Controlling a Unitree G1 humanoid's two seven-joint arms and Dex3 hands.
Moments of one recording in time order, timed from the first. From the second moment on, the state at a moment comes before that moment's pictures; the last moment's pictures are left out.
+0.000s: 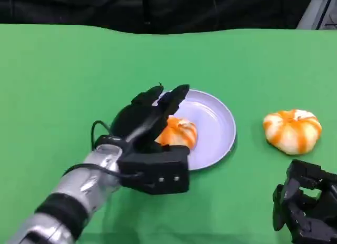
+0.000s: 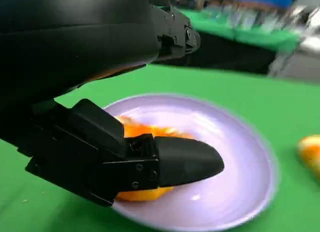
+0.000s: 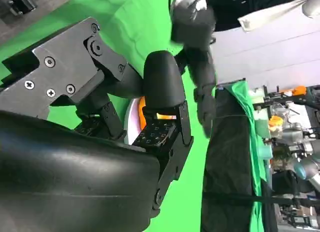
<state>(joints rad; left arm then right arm) -0.64 0.14 -0.51 0.80 0.66 -0.36 0.28 0.26 -0.11 -0.06 -0.21 0.35 0.01 0.43</state>
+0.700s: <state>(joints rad) 0.40 0.26 -0.04 -0.27 -0.56 -0.12 -0.32 0.22 -0.12 -0.06 -0.17 0.34 0.02 0.42</state>
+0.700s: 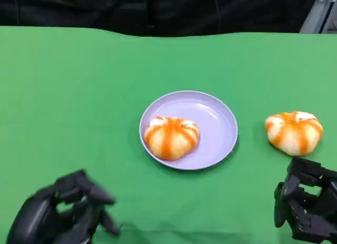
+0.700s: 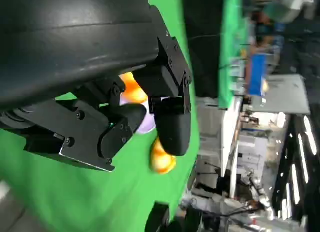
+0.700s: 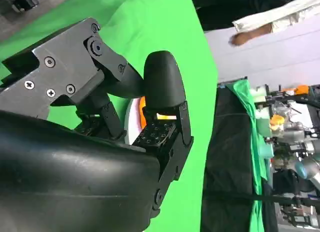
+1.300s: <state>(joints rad) 0.30 0.10 0.09 -0.03 -0.54 -0.16 -0.47 0.20 -0.15 -0.09 -0.14 0.35 0.04 0.45</state>
